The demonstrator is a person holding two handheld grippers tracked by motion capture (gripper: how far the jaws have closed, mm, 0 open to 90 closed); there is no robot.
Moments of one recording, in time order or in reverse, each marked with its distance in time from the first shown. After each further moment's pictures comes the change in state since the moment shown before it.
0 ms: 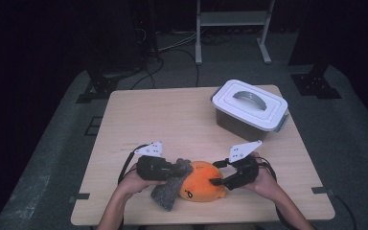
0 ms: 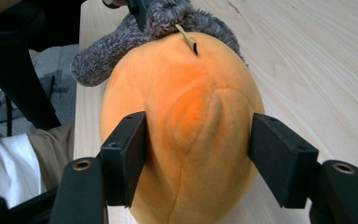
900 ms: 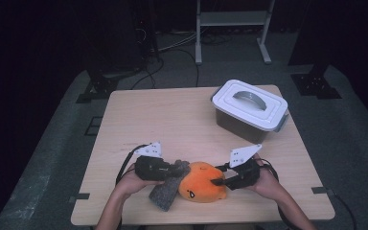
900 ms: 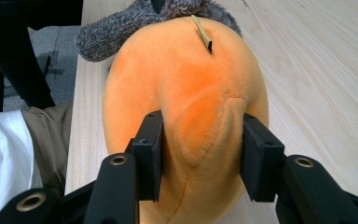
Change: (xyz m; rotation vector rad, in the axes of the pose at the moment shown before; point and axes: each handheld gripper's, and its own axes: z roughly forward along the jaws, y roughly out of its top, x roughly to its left) left arm 0.004 -0.005 -0.004 0.042 0.044 -0.008; right arm 0.004 -0.004 -0.001 0.034 -0.006 -0.084
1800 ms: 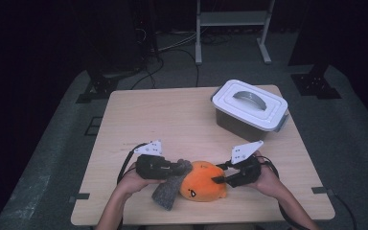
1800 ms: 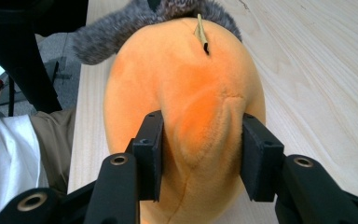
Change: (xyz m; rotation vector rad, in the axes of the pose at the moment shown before) left arm -0.001 0.003 0.001 -0.034 -0.020 -0.013; right arm -0.007 -0.001 -0.003 -0.018 0.029 0.016
